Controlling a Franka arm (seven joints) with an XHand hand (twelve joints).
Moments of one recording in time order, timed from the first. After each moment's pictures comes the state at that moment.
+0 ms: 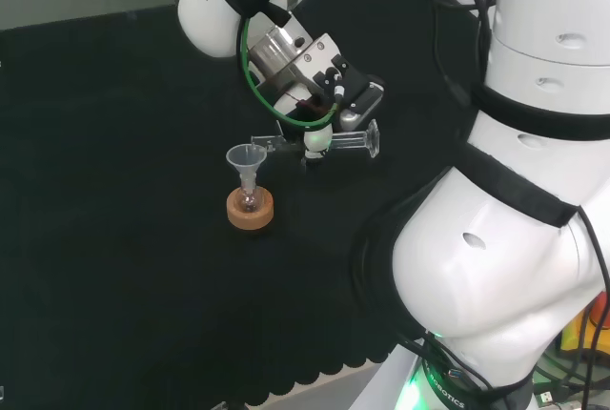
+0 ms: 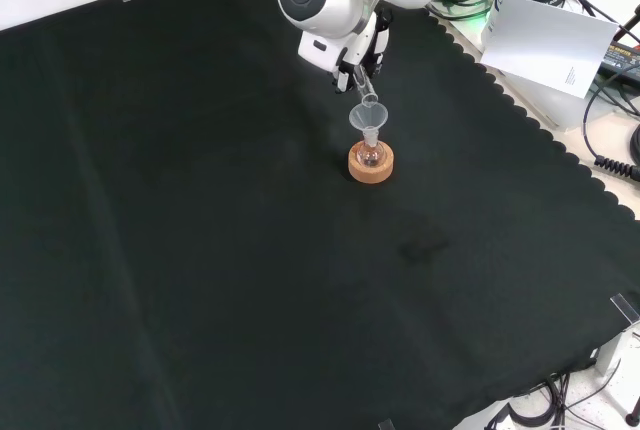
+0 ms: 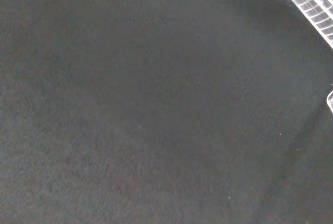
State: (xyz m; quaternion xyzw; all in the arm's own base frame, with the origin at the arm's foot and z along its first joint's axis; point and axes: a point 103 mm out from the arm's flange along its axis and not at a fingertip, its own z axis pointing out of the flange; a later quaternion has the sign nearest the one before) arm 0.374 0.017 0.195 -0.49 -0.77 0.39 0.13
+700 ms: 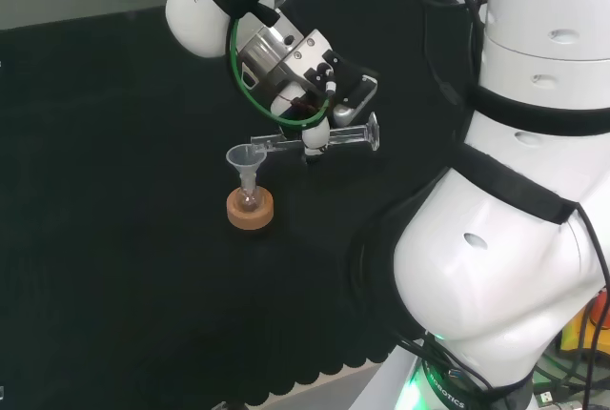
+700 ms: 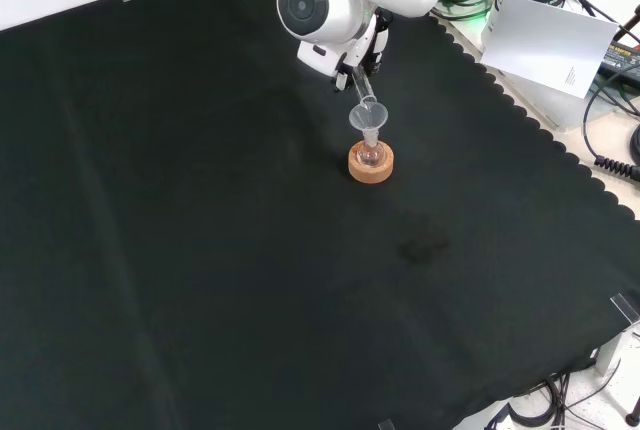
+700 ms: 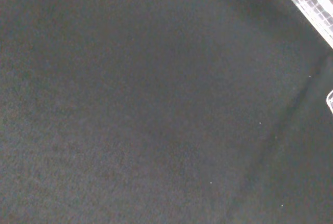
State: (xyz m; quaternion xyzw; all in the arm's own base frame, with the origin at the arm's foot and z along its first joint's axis) arm 0.377 0.020 0.203 -0.49 -0.75 0.42 0.12
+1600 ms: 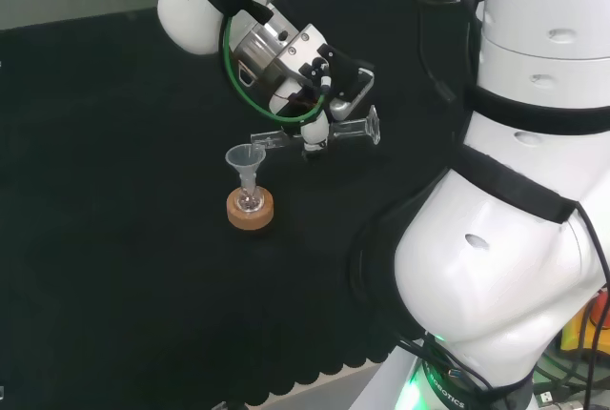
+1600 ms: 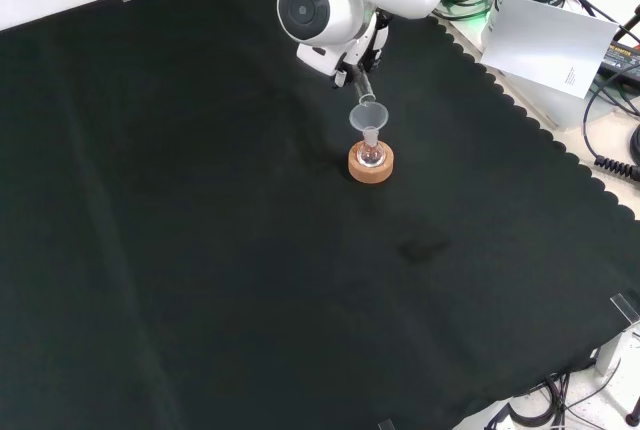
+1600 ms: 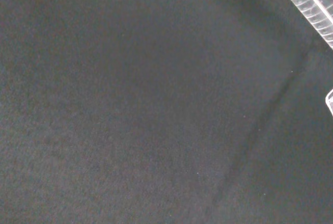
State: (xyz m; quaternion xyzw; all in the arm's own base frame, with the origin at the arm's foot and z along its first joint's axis) arm 0.379 0.023 0.213 -0.49 -0.74 0.44 0.11
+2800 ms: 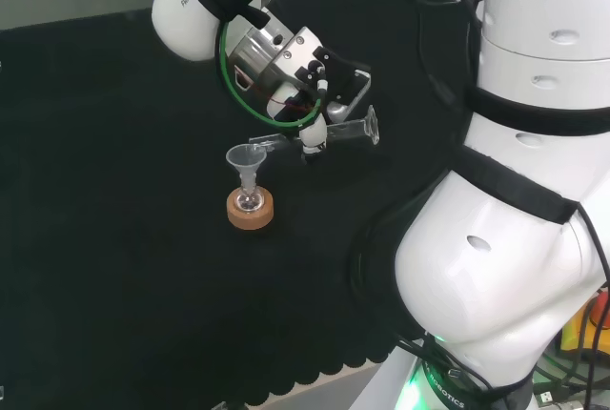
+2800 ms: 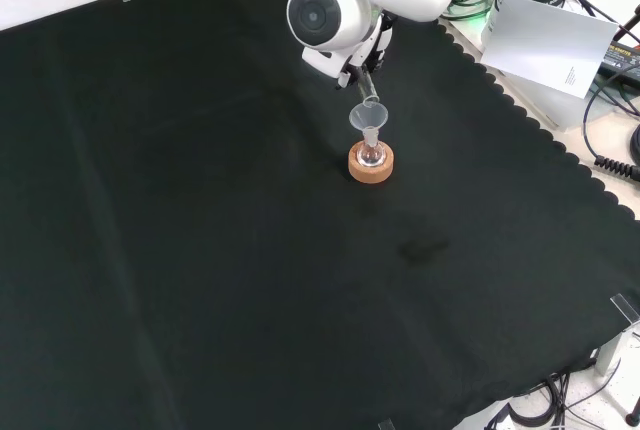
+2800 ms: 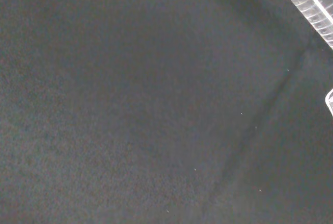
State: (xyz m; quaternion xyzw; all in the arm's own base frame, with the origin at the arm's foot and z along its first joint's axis) arm 0.375 0.027 0.212 -0.49 -0.74 0.45 0.10
